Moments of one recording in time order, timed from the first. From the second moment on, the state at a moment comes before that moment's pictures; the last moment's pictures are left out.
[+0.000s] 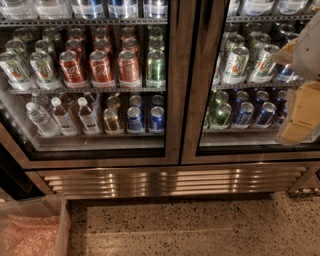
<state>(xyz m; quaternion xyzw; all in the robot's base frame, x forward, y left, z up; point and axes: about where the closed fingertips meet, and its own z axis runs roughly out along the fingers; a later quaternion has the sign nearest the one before) 0.438 -0.217 0.976 -0.60 0.78 -0.03 0.16</state>
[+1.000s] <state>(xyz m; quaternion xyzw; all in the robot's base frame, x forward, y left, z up) 0.470 -0.170 0.983 -0.63 0.75 0.01 0.20</state>
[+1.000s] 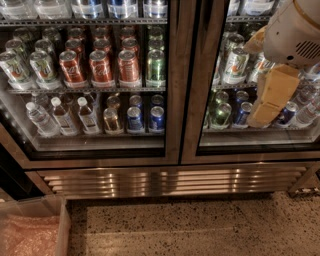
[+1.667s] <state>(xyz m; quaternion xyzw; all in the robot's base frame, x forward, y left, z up) 0.484 -0.155 0.986 -0.62 0.75 -0.01 0.23</state>
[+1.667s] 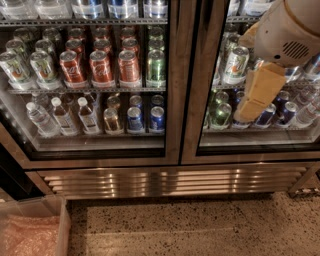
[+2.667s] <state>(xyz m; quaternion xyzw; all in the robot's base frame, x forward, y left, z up) 0.532 -0.070 1.008 -0.61 0.71 0.01 0.36</state>
